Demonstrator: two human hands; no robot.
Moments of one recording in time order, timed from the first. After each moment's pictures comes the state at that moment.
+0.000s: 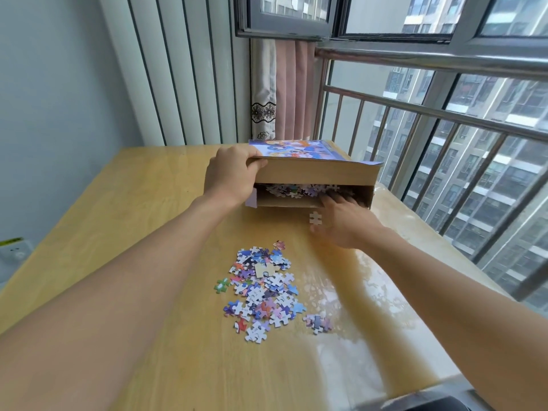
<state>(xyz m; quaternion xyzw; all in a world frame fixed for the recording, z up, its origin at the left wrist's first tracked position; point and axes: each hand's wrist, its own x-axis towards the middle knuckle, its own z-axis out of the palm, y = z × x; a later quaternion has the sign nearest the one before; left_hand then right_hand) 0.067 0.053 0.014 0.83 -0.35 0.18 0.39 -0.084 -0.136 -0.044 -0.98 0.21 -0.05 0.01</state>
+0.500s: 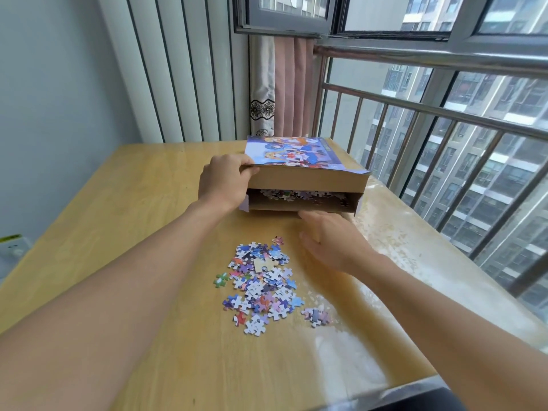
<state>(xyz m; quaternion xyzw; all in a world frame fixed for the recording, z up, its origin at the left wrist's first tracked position) 0.072 0.062 -0.006 0.86 -0.32 0.16 0.37 -0.107 -0.095 -0.061 -0.98 0.13 -0.12 0.06</state>
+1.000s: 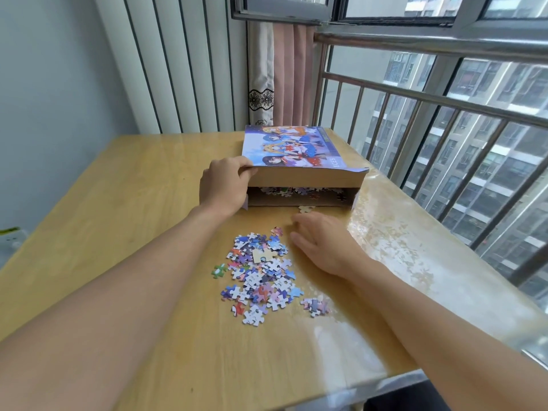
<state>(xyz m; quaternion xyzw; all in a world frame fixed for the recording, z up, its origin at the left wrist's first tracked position) 0.062 0.061 -0.028 0.86 -0.30 0.17 0.37 -0.115 -0.078 -0.076 -0.97 0.12 -0.14 0.15</state>
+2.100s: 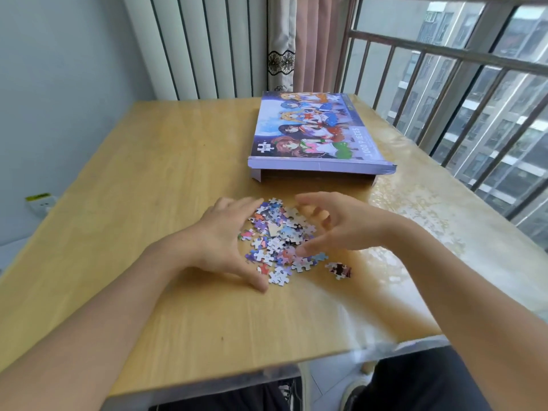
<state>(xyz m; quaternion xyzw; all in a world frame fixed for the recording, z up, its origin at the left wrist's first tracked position) -0.014 0.179 -0.058 0.86 -0.45 -0.17 0.15 -0.130 -0.046 -0.042 -0.95 0.06 0.08 0.29</state>
